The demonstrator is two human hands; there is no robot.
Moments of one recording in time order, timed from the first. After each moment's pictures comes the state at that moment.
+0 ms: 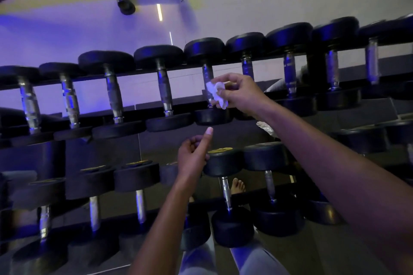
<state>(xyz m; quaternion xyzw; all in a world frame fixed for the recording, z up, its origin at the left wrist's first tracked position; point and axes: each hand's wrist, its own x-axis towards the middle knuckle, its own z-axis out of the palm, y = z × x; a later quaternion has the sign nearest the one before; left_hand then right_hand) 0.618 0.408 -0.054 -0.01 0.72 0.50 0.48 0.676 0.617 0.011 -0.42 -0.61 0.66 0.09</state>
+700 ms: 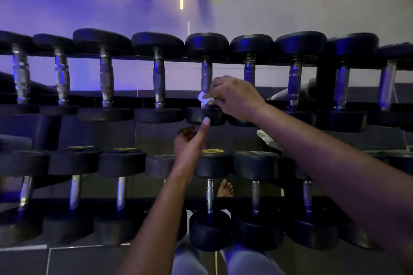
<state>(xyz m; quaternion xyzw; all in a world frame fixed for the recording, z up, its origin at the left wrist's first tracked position) 0.643 0.453 -0.066 -0.05 0.73 0.53 0.42 0.676 0.657 -0.018 -0.16 -0.96 0.21 -0.04</state>
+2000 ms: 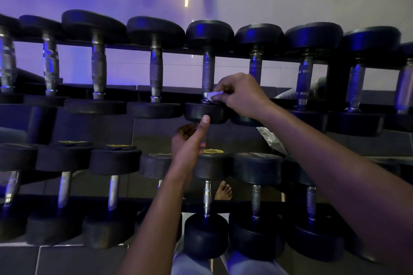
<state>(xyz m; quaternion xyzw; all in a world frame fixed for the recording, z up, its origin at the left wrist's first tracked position) 0.647 0.455 -0.067 -0.09 0.69 0.57 0.43 0.679 0.665 -0.048 -0.33 -0.86 0.38 -0.03</state>
